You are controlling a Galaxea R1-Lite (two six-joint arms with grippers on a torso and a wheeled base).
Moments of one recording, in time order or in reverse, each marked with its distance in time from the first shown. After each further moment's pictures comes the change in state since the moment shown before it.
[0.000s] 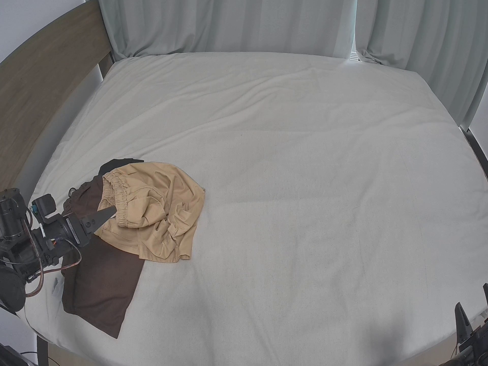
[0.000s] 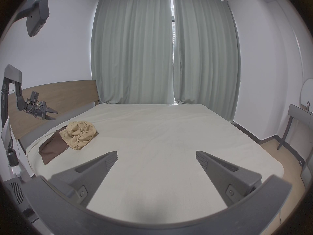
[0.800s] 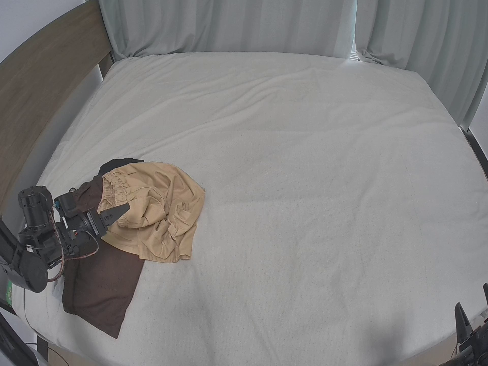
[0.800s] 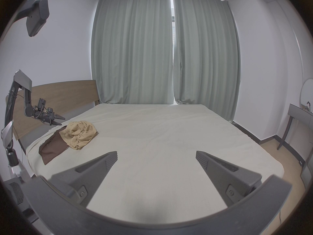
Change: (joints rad) left arm 0.009 0.292 -0.106 -0.149 0.001 -0.001; right arm 0.000 0.000 0.000 0.000 0.000 0.000
